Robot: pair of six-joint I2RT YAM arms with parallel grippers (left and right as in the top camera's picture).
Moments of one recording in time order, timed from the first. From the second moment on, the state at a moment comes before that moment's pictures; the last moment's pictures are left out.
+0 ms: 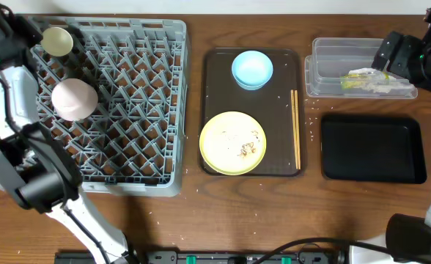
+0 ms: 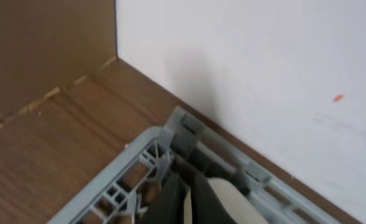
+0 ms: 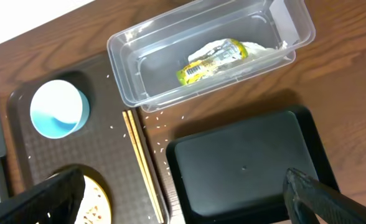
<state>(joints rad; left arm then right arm) 0.48 2.12 1.78 -0.10 0.04 -0.27 -0.15 1.67 2.07 -1.40 -0.01 0.28</state>
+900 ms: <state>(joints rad) 0.46 2.17 1.78 -0.16 0.37 -0.31 -0.15 1.67 2.07 -1.38 -0.01 0.28</state>
